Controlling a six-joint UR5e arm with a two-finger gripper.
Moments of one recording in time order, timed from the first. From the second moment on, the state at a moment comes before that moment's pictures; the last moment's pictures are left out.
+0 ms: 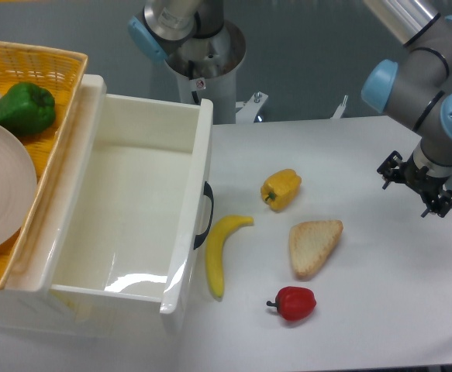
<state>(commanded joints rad) 2.88 -2.12 -1.40 -1.19 1.60 1.61</state>
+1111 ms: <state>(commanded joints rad) 2.82 -2.12 -1.55 -1.12 1.52 1.42</state>
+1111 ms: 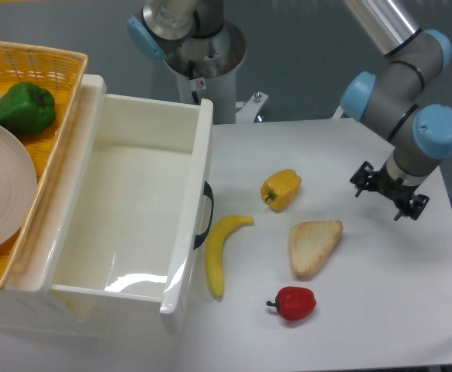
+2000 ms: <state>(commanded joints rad) 2.78 -2.09 -1.62 -1.11 1.45 1.47</state>
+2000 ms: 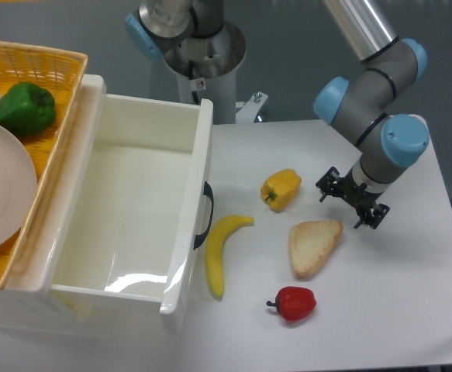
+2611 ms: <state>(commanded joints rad) 2.76 -2.10 -1.62 -1.10 1.45 1.46</state>
